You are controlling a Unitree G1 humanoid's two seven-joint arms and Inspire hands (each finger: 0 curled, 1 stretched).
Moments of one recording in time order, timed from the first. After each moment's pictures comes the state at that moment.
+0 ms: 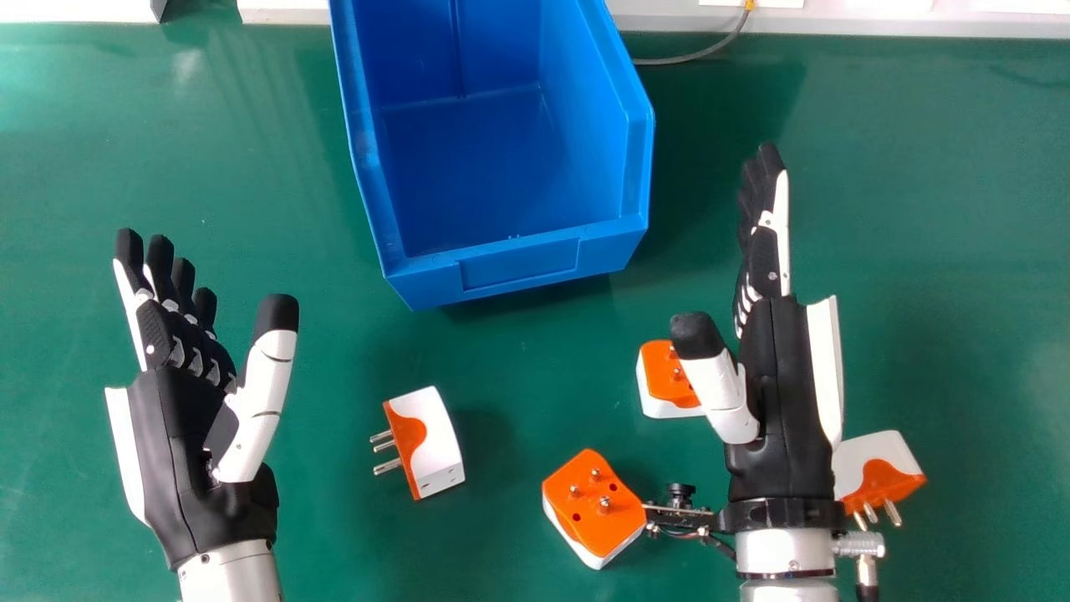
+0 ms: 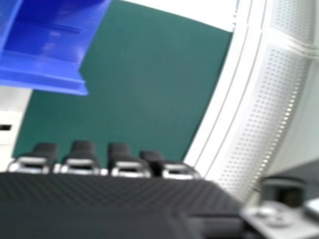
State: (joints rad) left arm 0.13 -0.06 0.16 0.39 -0.20 -0.84 0.01; right arm 0.13 0.07 0.23 0.22 -0.31 -0.64 -0.36
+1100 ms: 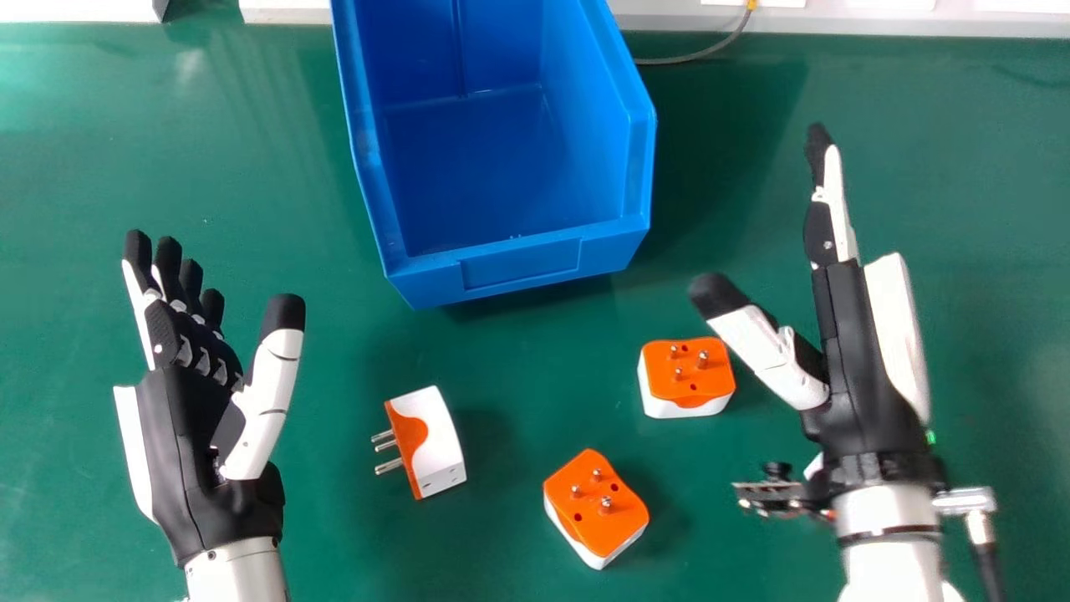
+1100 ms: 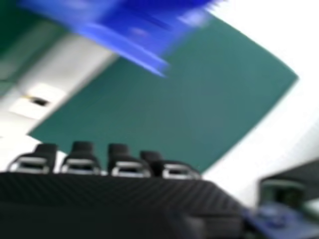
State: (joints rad) left arm 0.11 -0.06 0.16 0.41 -0.20 -0.84 0.01; right arm 0.20 -0.13 0.10 -0.26 -0.63 -0.02 -0.08
